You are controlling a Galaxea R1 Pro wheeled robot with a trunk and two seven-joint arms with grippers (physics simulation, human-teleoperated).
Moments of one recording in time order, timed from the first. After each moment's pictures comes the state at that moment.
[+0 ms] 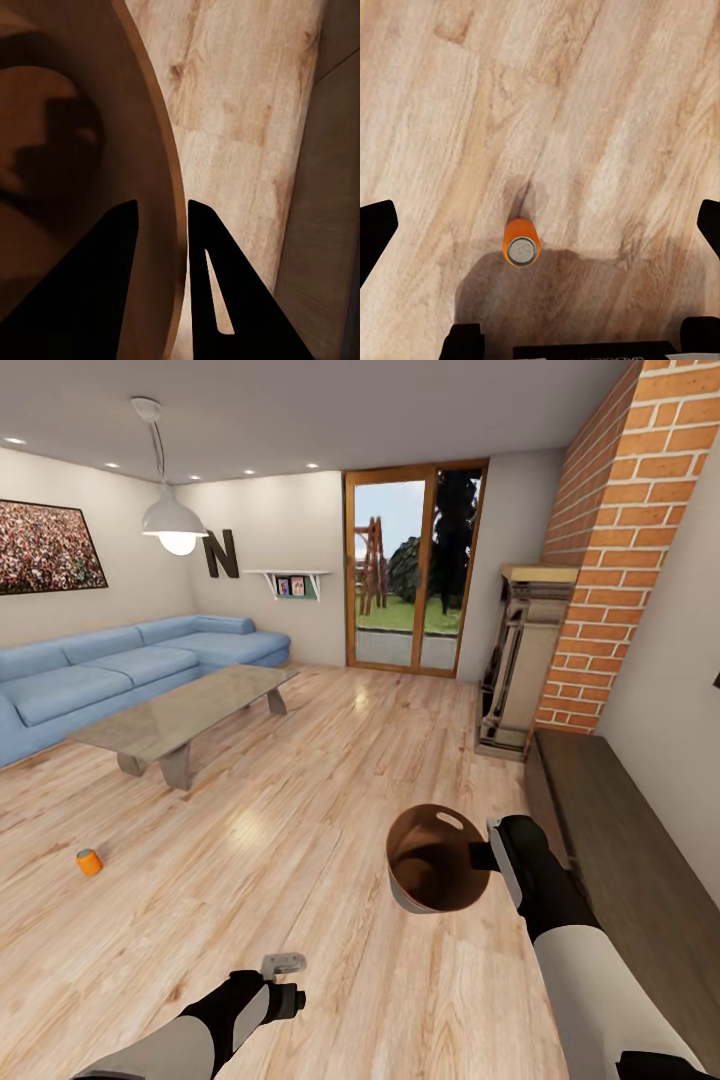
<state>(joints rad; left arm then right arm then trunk) -0.66 -0.10 -0.05 -0.16 0.13 0.33 0.06 -0.76 0.03 -0.09 -0.97 0.06 1.05 -0.11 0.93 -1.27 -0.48</state>
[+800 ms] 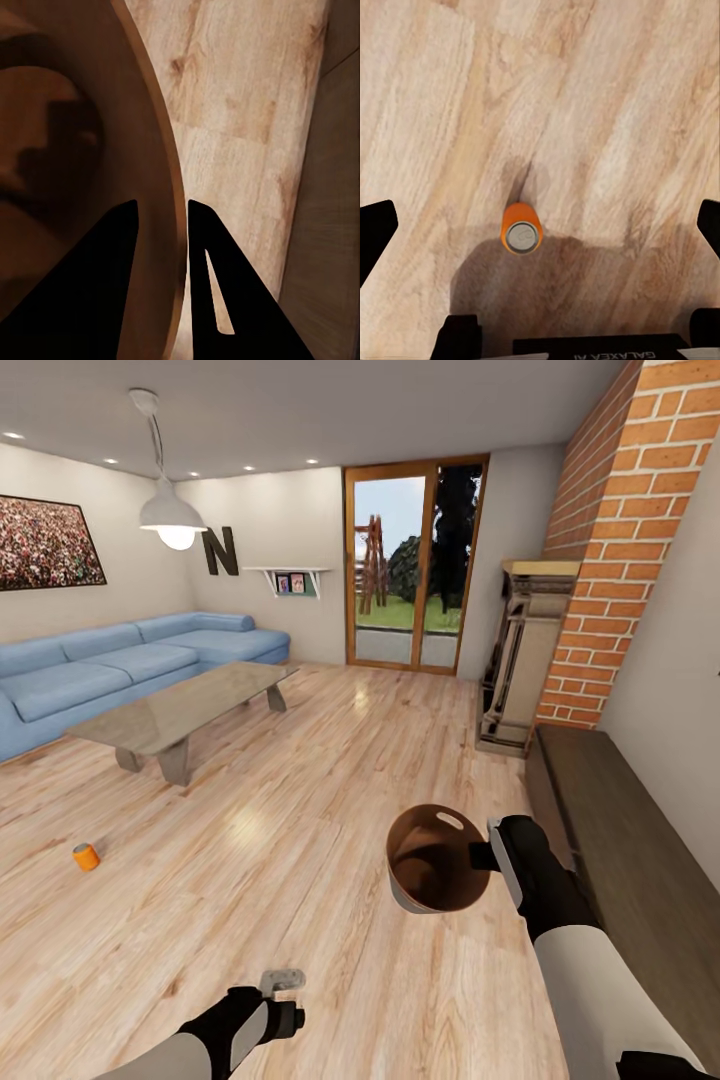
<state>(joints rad) -0.62 -0.11 -0.05 -0.16 0.14 0.33 0.06 -0.76 0.03 -0.09 -0.97 0.06 1.05 -0.11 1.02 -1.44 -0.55</state>
